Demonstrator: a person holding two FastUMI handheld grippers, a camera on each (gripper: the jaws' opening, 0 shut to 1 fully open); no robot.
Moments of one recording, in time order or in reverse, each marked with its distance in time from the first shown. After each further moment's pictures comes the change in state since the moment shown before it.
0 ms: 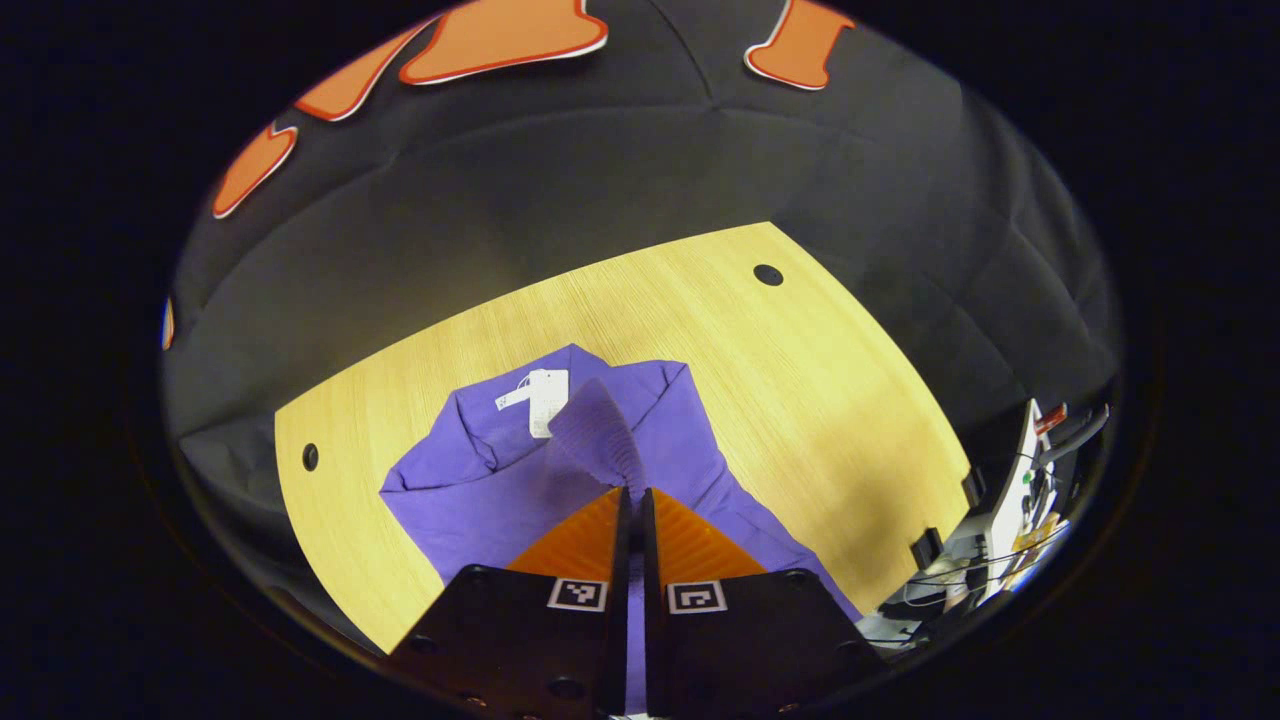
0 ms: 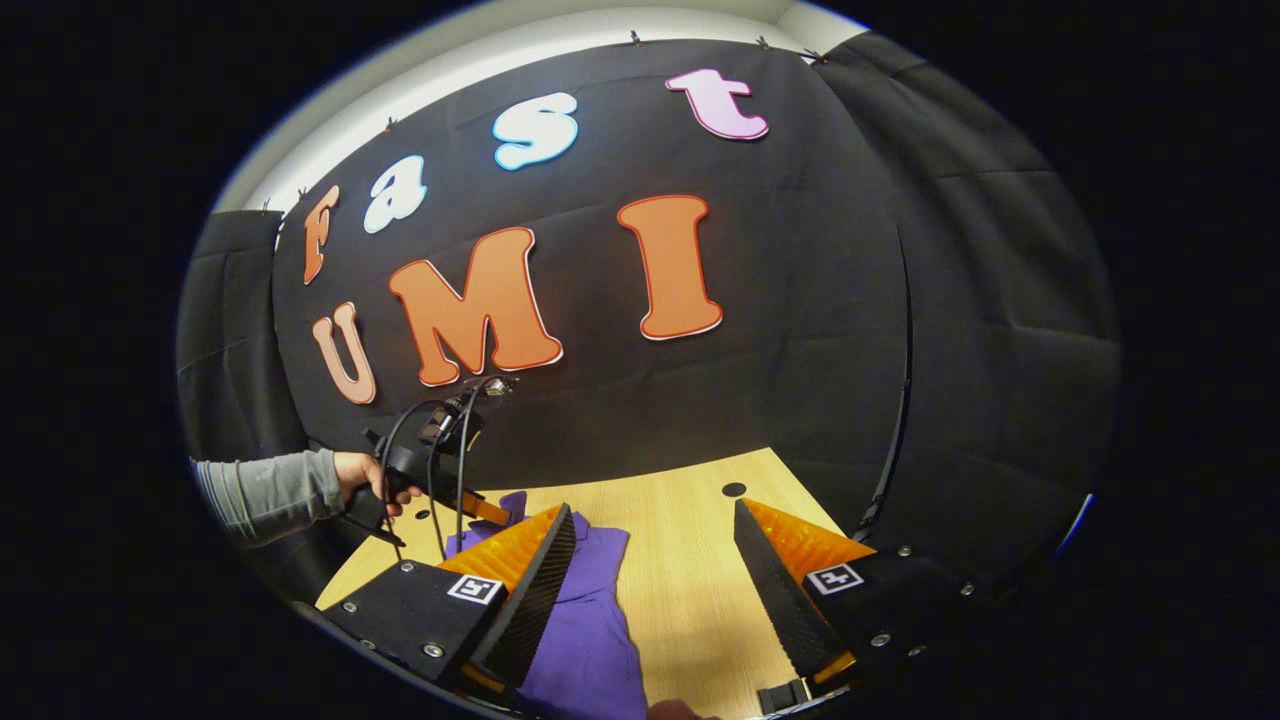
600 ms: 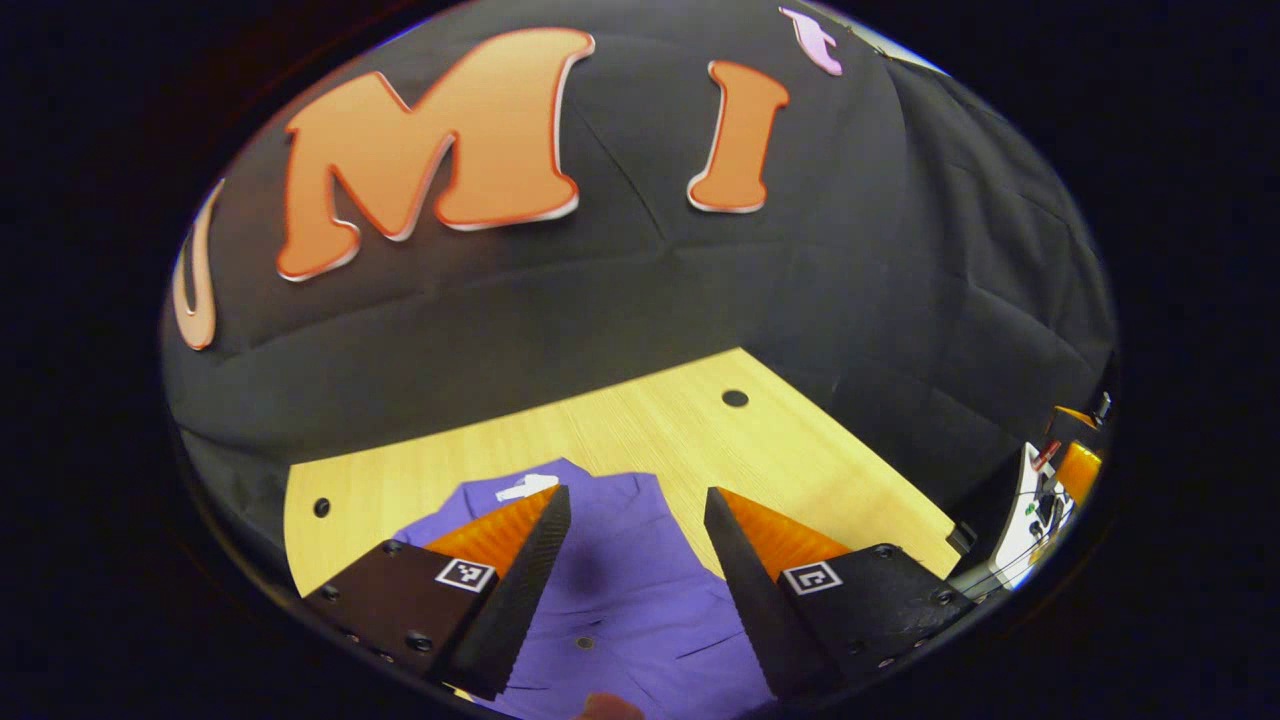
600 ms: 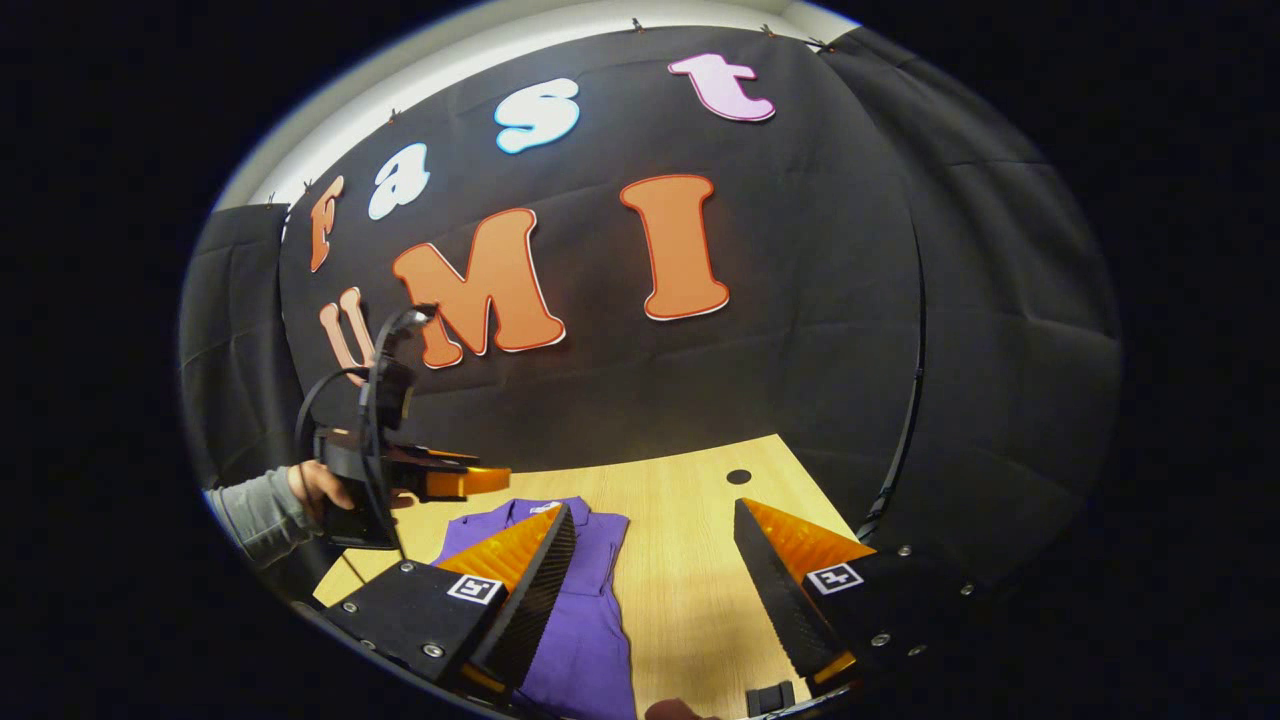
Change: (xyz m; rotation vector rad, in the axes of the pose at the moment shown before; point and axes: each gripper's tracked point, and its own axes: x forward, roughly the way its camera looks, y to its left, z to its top) left arm -0.111 -0.029 0.021 -0.026 -0.495 0.057; right arm 0.017 0.003 -0.014 -0.033 0.049 0.061
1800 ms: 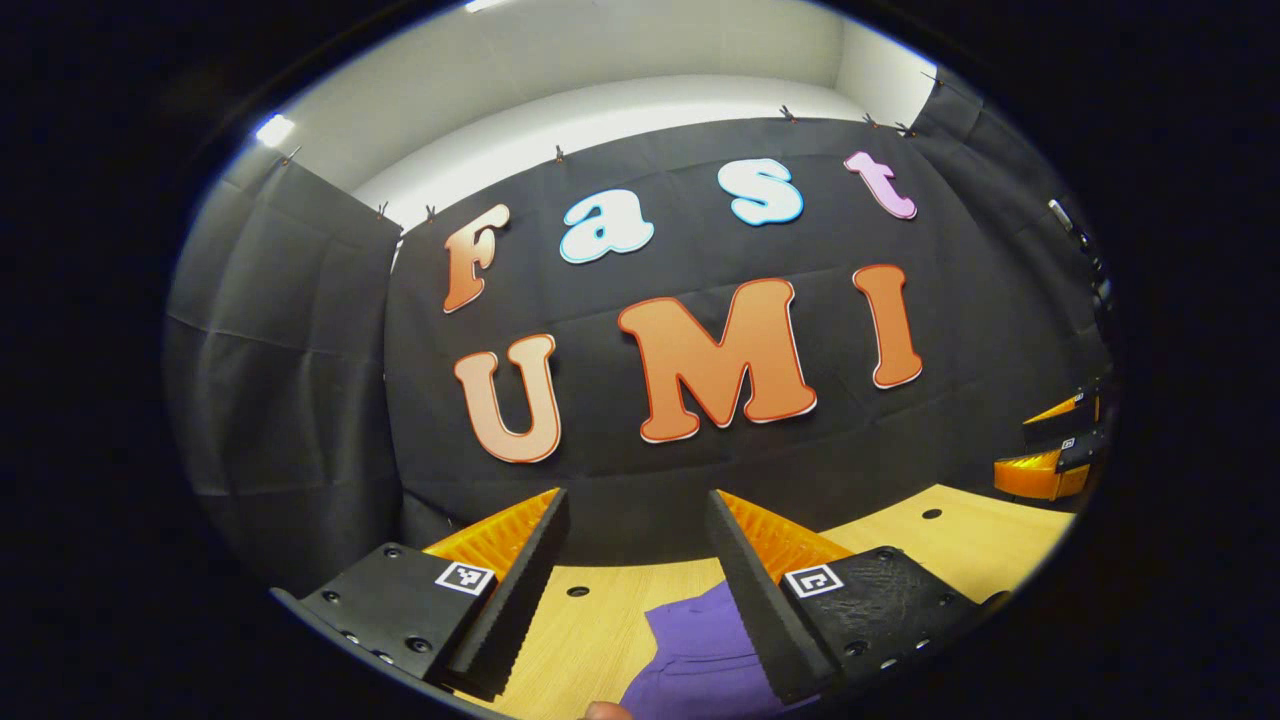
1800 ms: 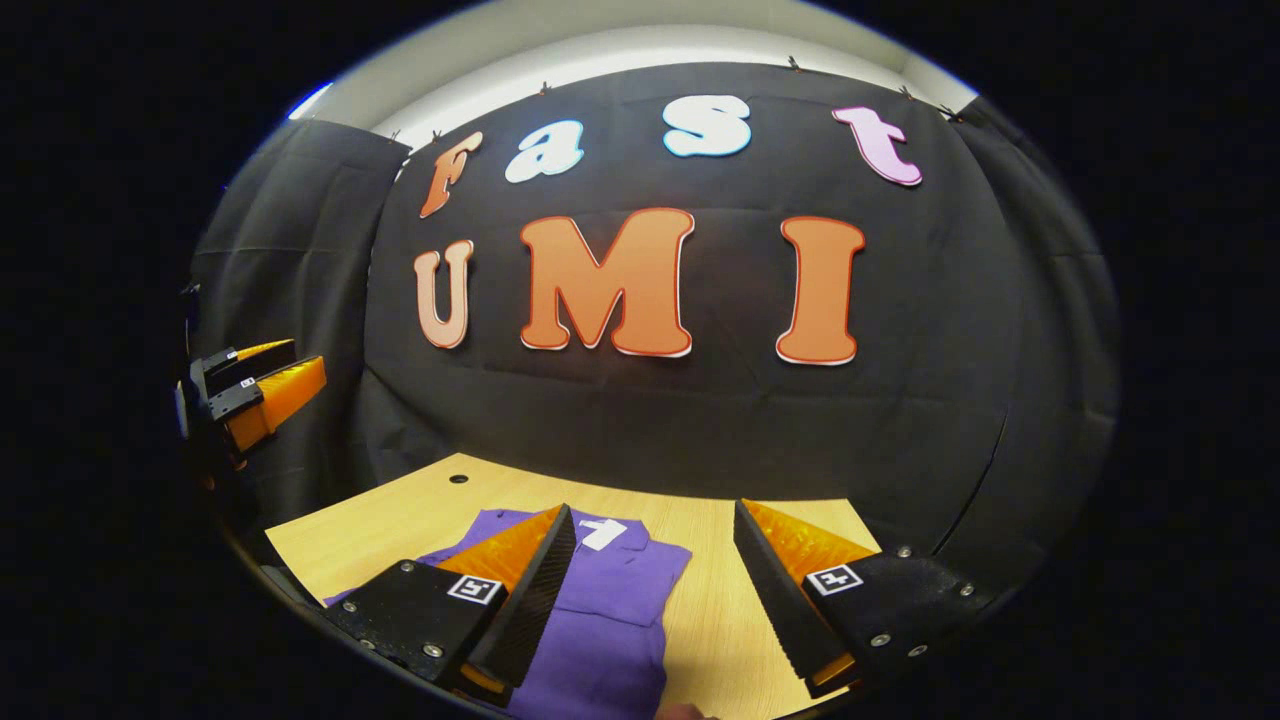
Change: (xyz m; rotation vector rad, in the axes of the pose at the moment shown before) left arm -0.304 0.124 -0.065 0.066 -0.605 0.633; right arm 0.022 0.120 -0.043 -0.236 -0.116 0.153
